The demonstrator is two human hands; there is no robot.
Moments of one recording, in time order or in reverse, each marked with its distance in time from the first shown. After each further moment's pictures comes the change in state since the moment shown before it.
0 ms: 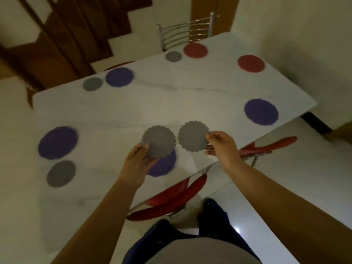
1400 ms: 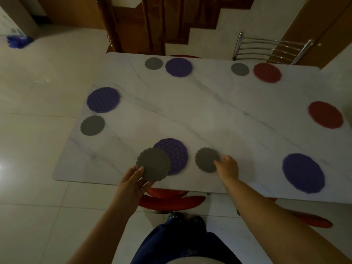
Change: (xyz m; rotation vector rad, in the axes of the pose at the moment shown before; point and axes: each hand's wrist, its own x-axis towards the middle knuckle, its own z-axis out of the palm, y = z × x) left_hand -0.074 -0.067 -0.015 -0.291 0.358 0.146; right_hand 0.114 0.044 0.009 -0.893 -0.169 -0.066
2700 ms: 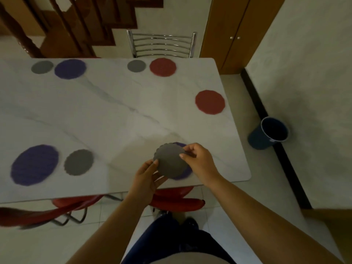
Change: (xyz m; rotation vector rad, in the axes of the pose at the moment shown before) left_hand -0.017 -0.301 0.390 0.156 -0.097 -0.109; right_hand 0.088 0.179 -0.333 0.308 -0.162 -0.425
